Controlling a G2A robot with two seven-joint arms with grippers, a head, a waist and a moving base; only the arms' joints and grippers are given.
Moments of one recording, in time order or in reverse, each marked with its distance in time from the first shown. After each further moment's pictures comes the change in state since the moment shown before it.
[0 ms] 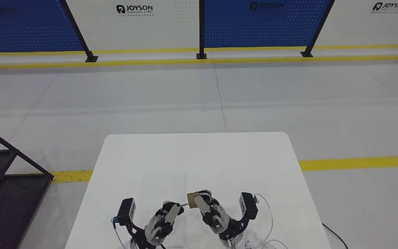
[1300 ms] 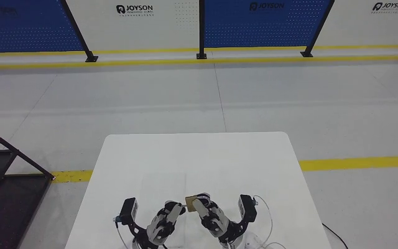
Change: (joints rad) left arm -0.010 -0.011 0.017 0.010 -0.011 0.005 -0.012; right arm -0.027 -0.006 0.012 -0.015 -0.022 -0.016 0.023
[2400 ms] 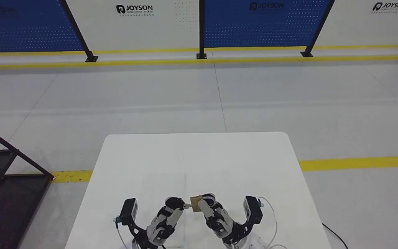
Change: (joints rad) left arm 0.004 0.002 -0.004 0.005 -0.002 -0.005 -0.018; right arm -0.033 0.009 0.039 -0.021 -0.015 -0.019 -0.020
